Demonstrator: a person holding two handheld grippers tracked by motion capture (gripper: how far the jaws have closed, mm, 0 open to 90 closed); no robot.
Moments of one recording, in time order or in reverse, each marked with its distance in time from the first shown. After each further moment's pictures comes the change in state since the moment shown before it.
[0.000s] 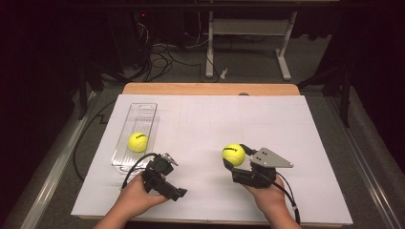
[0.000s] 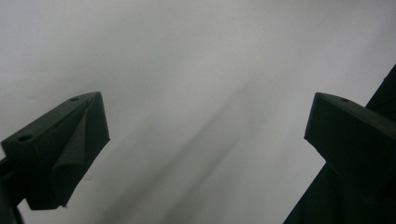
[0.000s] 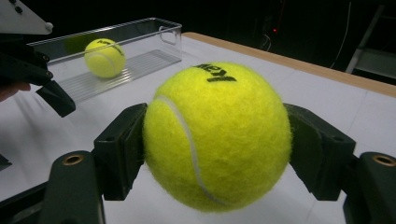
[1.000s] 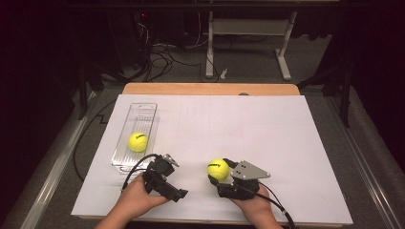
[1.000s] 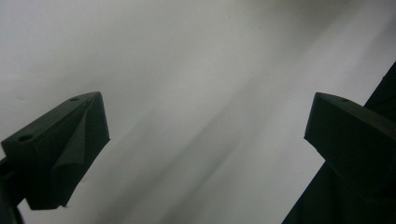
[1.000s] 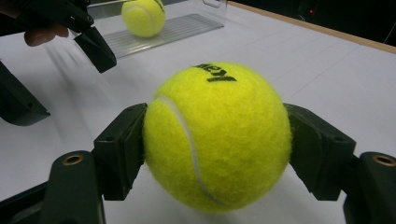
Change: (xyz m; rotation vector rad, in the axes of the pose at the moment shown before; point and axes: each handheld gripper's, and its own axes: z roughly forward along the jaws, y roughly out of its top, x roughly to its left) left arm -0.002 0.000 0.003 0.010 -0.004 0.005; right arm 0.035 -0.028 0.023 0.088 0.092 -0.066
